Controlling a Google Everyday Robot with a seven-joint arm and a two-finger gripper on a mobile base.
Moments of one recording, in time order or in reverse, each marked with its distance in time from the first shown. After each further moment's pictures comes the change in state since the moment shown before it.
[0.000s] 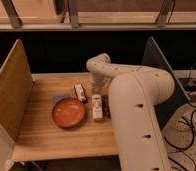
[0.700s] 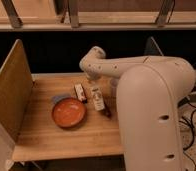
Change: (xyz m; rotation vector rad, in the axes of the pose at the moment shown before) arm -0.026 0.028 -0.082 0.066 -0.332 -0.249
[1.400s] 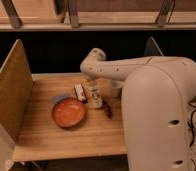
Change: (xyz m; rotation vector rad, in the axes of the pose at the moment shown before) arm -0.008 0.005 -0.005 -0.032 -0.058 -0.002
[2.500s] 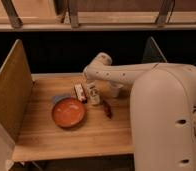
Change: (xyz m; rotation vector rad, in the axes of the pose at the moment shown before) arm -0.020 0.018 0.017 -0.161 -0.180 -0.137
